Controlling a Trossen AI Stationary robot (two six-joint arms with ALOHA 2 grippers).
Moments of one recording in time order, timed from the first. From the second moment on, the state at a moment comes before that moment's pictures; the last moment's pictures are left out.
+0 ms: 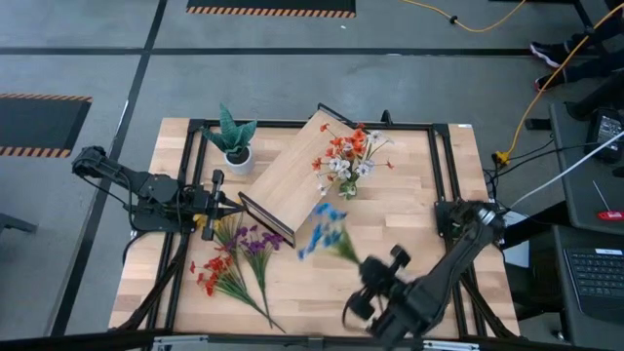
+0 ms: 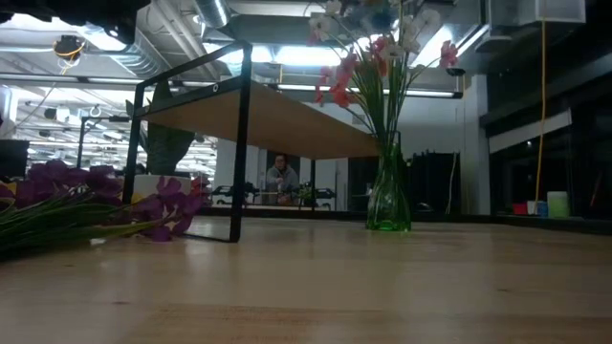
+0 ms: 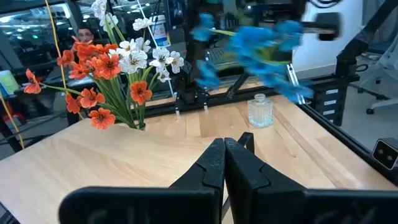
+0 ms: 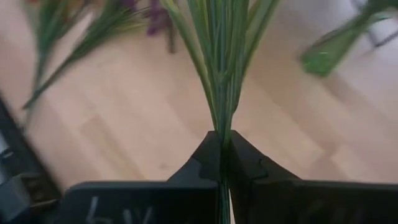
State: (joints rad) left arm -0.40 0.40 0.35 -0.03 -0.35 0.10; right arm 0.80 2.01 1.99 -1.57 0.71 1.52
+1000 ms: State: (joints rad) left arm -0.40 0.40 0.35 -0.03 -0.37 0.09; right arm 1.06 1.11 0.67 -0.37 1.31 0.75
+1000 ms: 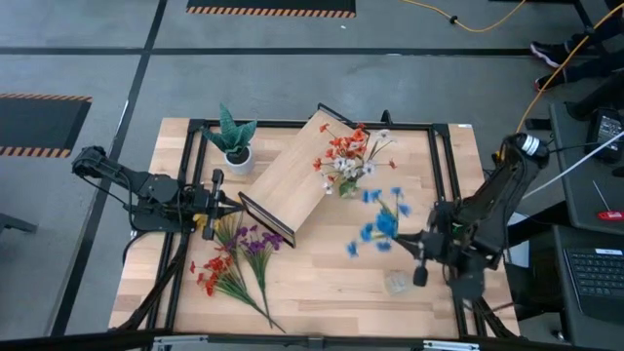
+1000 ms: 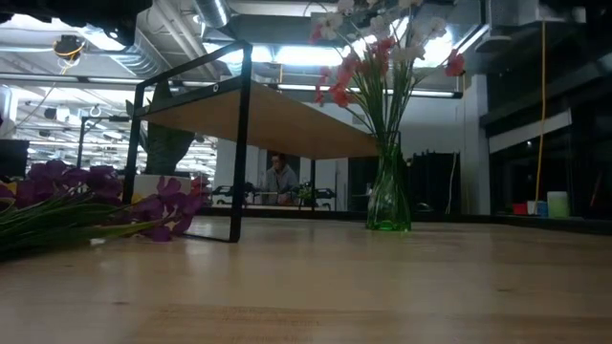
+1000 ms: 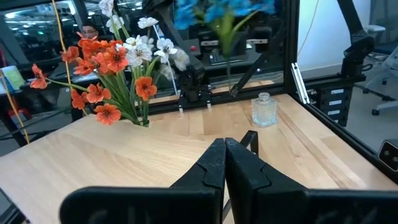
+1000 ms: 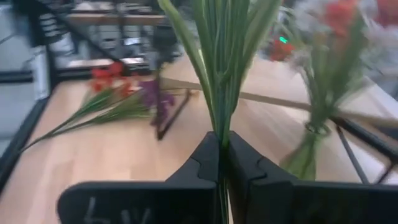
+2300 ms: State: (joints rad) left arm -0.40 0.40 0.35 -0.02 -0.38 0.19; right arm 1.23 0.43 0.65 -0.27 1.26 0.00
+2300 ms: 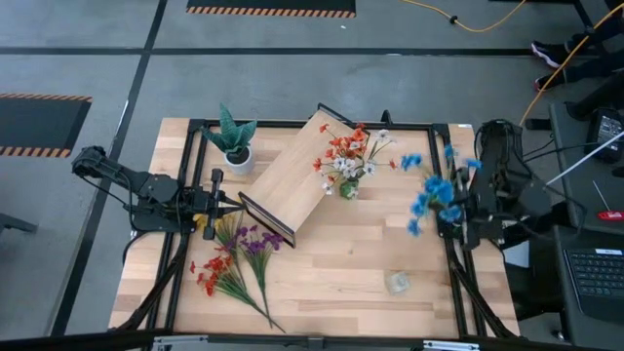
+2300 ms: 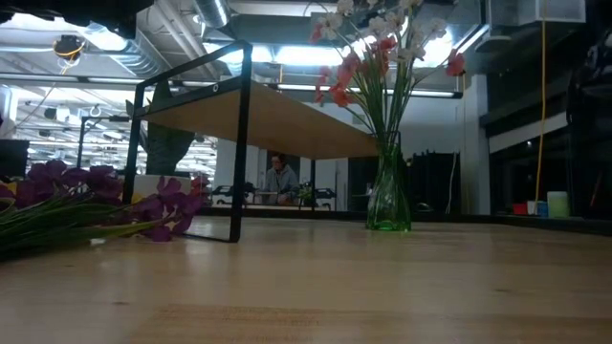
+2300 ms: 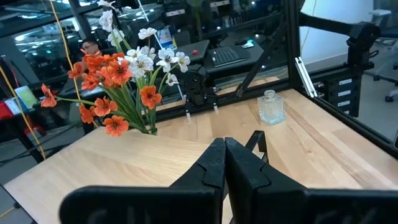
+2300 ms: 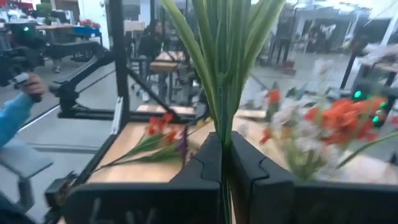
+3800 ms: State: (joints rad) left arm -0.40 0.46 0.35 0.03 -0.41 0.23; right arm 0.87 0.26 0.40 0.17 0.95 -0.47
